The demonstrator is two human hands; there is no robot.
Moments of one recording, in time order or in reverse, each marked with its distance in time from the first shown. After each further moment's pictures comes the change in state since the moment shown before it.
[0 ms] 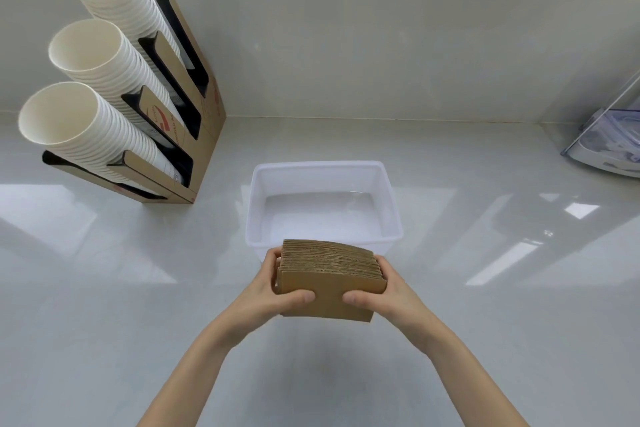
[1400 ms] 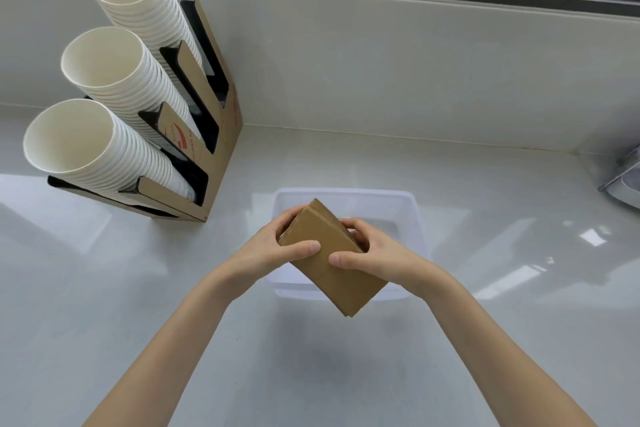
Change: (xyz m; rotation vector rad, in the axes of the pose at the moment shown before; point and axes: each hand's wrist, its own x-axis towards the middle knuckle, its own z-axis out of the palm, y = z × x) left_hand 0.064 0.062 -0.066 0.032 0.008 0.061; right_hand 0.093 -0.100 0.010 -0.271 -0.210 -0.001
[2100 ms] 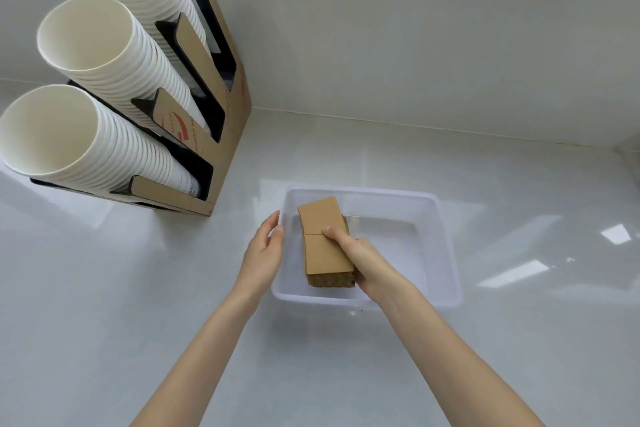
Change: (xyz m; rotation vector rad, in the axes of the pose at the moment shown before) left_hand 0.029 -0.049 -0.002 -0.049 0.560 -0.196; right_hand 0.080 0.031 0.034 0.532 0.220 0.405
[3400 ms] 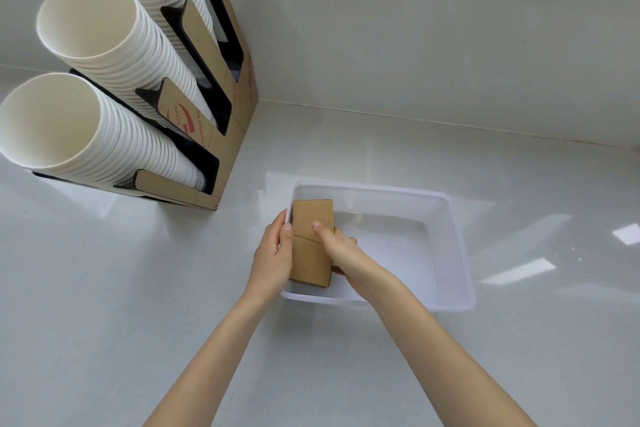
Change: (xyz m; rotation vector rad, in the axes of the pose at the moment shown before) left_hand 0.007 -0.013 0.008 0.070 0.038 0.084; right_hand 0.015 -0.002 0.030 -0.383 -0.015 -0.040
